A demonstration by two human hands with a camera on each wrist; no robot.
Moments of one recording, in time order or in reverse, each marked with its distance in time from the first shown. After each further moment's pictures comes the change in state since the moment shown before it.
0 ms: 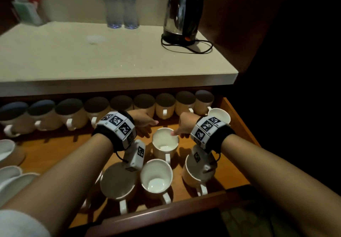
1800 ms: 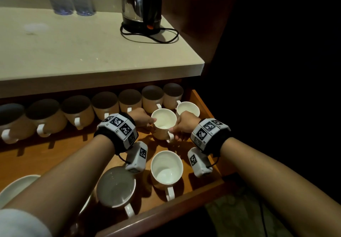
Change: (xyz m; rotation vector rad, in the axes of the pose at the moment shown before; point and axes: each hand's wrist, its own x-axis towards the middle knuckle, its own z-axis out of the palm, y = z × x) left_hand 0.049 0.062 0.069 -0.139 0.007 0.042; right_hand -0.005 0.094 0.016 0.596 0.076 0.179
